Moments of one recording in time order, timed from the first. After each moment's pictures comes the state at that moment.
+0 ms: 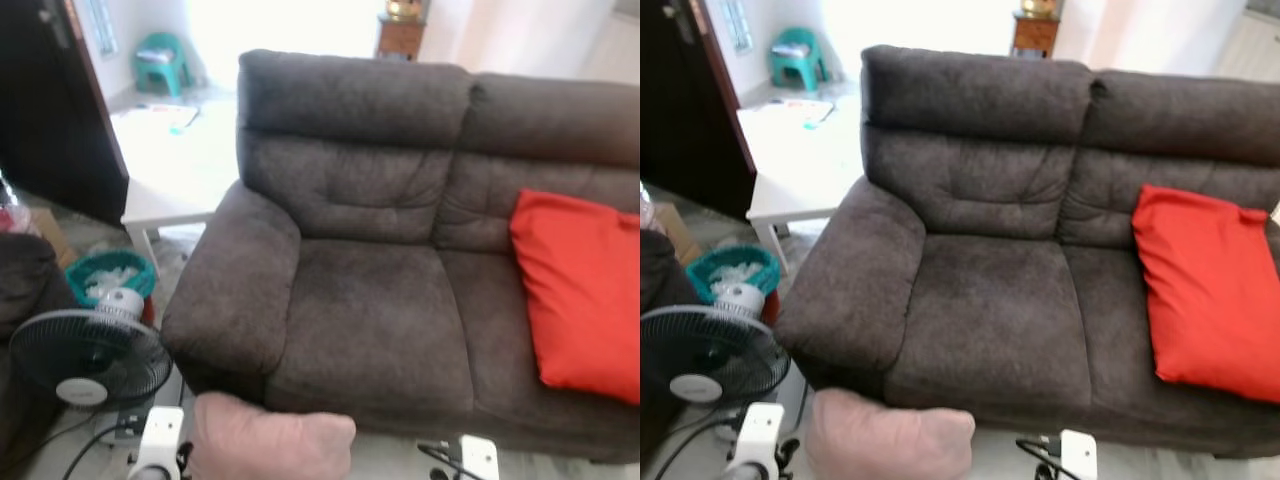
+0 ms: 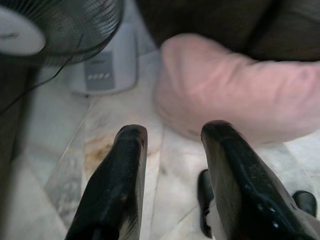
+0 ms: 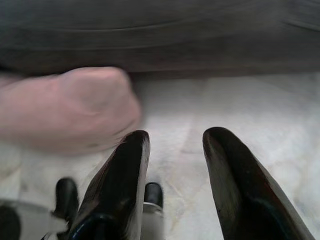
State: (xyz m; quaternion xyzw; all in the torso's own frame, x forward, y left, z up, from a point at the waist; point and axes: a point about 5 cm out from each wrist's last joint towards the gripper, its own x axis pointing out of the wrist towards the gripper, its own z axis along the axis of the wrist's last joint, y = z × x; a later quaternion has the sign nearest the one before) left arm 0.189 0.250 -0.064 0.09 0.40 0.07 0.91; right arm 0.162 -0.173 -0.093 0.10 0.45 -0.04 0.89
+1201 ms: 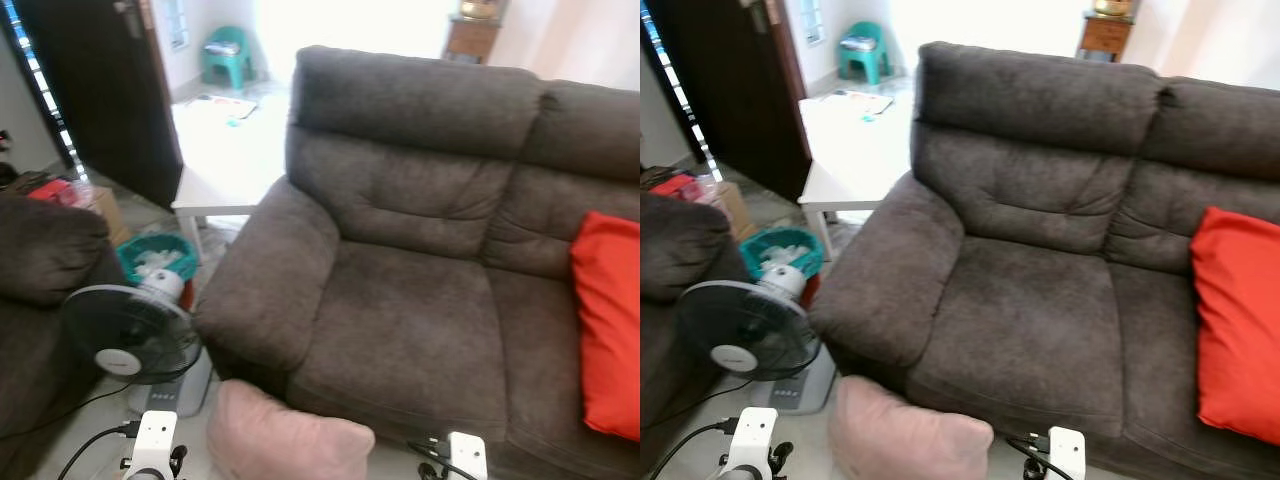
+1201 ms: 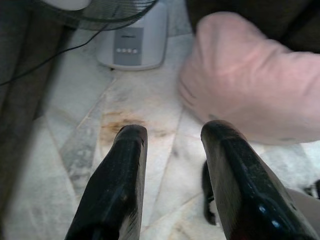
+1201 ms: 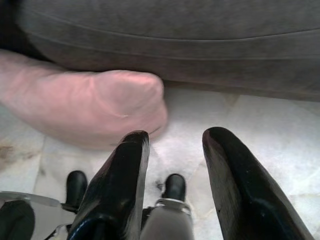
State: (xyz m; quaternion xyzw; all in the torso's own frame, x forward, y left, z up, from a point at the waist) left arm 0.191 0.242 -0.065 0.08 0.39 0.06 0.91; right arm 0.158 -0.178 -0.094 0.09 0.45 -0.05 0.89
